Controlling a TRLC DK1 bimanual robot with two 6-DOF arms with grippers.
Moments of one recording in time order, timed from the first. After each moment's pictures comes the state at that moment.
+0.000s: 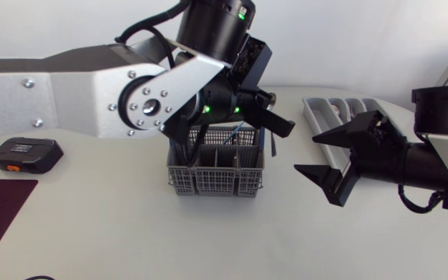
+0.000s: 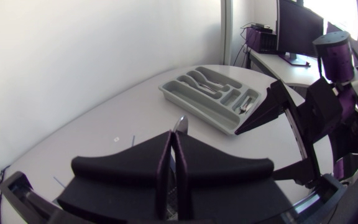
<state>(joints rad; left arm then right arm) -0.87 1.67 1.33 -0.16 -0.16 0.02 0.18 1.06 0.63 -0.18 -0.45 -0.59</state>
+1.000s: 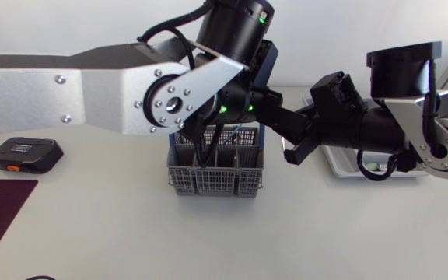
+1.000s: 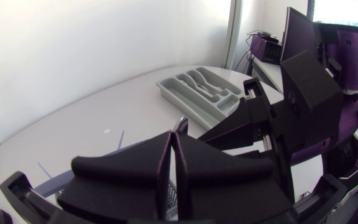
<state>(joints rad) -0.88 1.72 1.39 -0.18 -0.17 -0.11 0.36 1.26 0.80 -0.06 -0.30 -0.31</state>
